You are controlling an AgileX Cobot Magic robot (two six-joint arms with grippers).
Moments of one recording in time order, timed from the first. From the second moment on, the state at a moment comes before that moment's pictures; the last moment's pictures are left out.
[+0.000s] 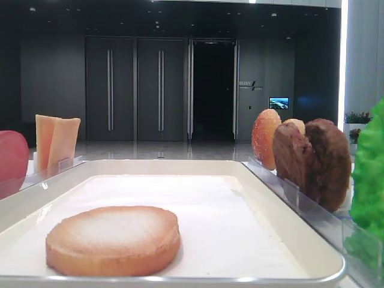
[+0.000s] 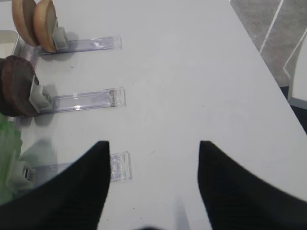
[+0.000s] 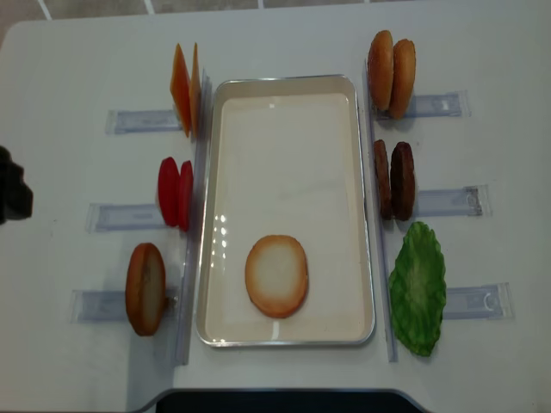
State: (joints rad) left arm 0.02 0.97 -0.96 0.09 1.24 -0.04; right arm -0.10 -0.01 -0.50 0.05 1.14 -0.04
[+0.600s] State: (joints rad) left arm 0.02 0.45 -0.65 0.06 1.25 -0.04; right arm -0.10 -0.01 -0.50 0.05 1.14 -0.04
